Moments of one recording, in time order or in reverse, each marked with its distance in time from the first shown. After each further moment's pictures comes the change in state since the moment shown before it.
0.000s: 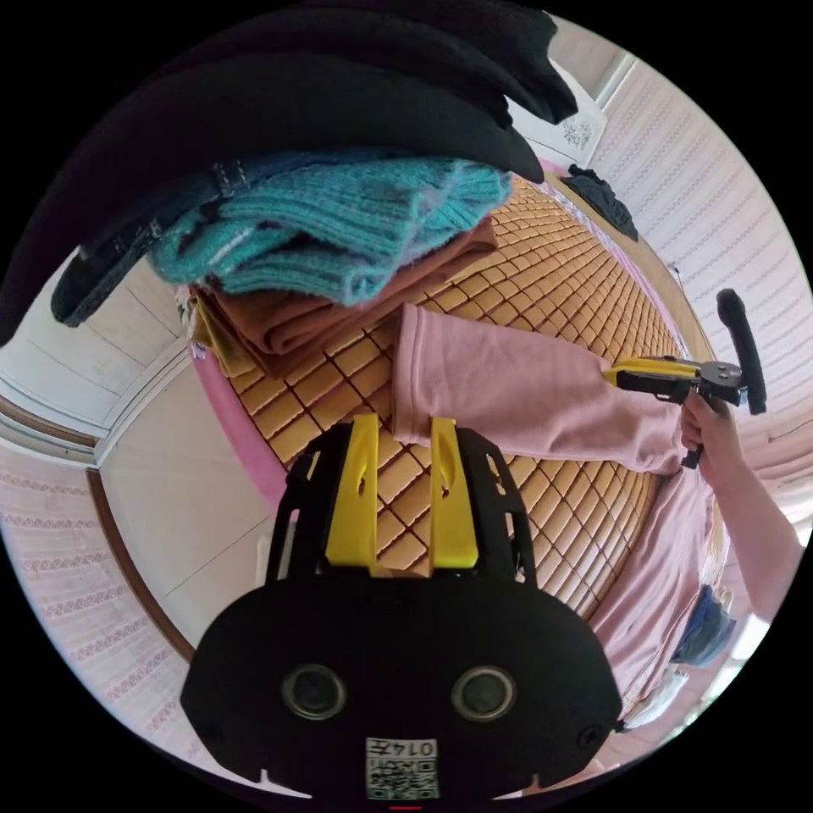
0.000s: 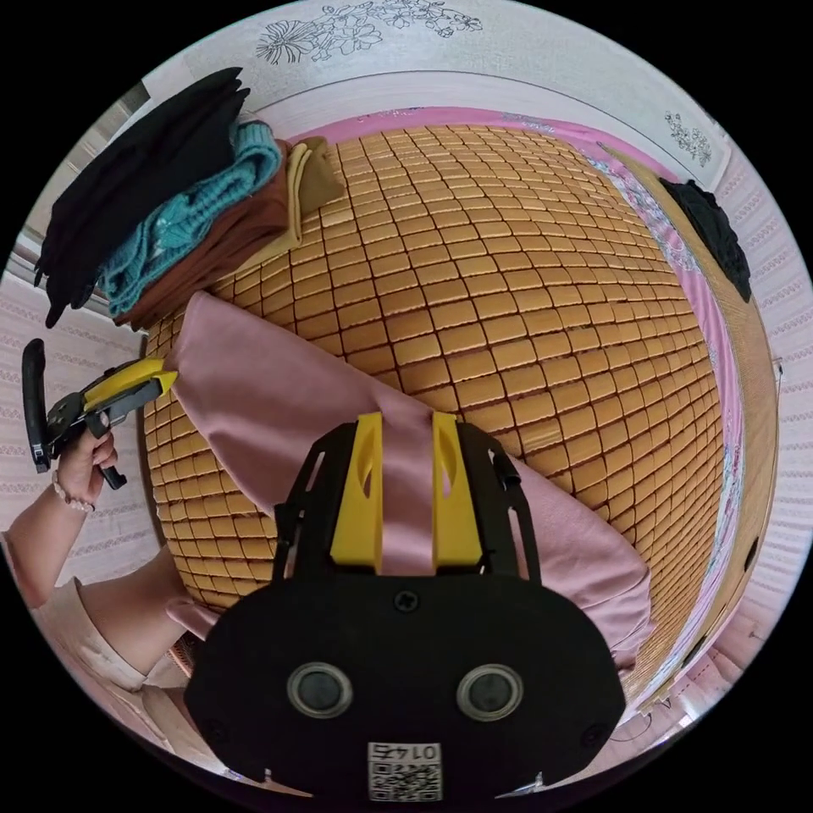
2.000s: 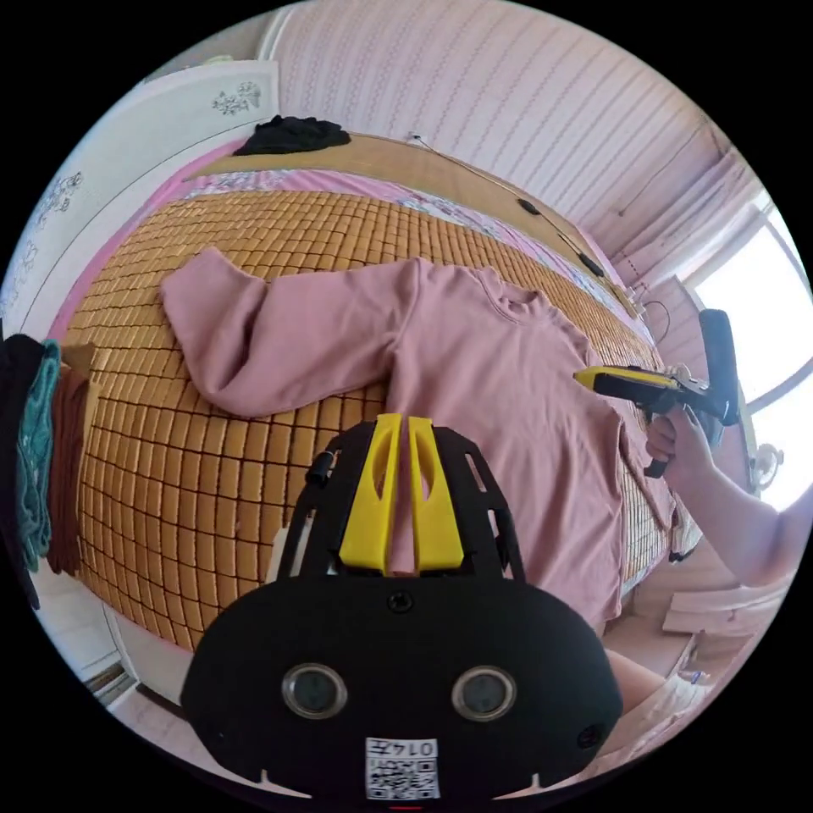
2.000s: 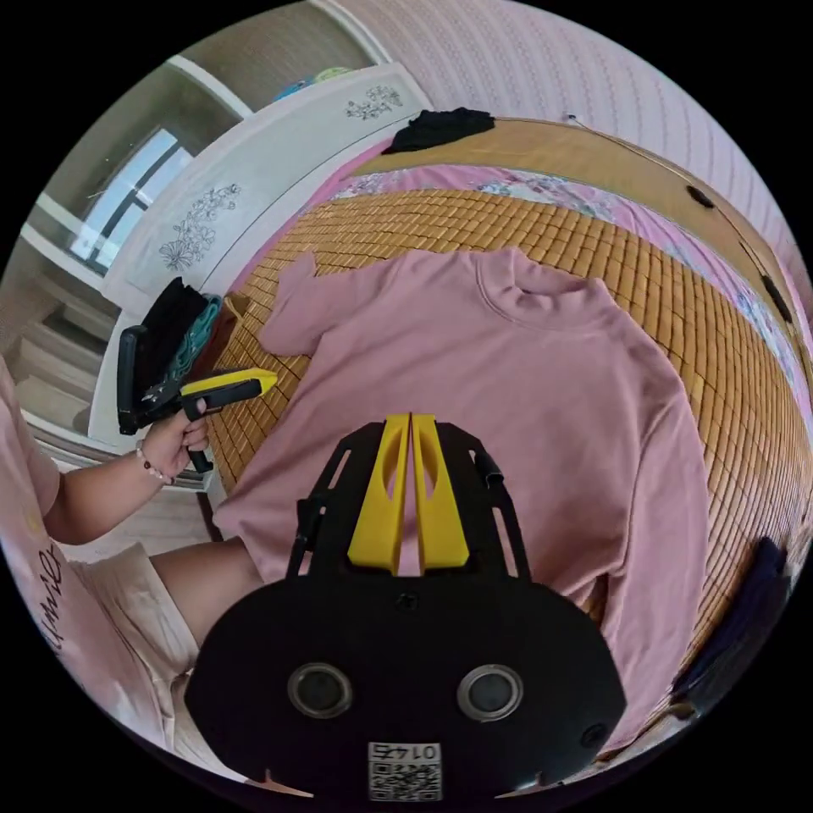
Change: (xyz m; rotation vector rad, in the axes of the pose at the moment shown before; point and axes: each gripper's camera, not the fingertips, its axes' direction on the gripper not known) left arm 0.333 0.098 0.006 -0.061 0.310 0.631; right arm 0.117 0.557 -0.095 0.316 -0.194 0.564
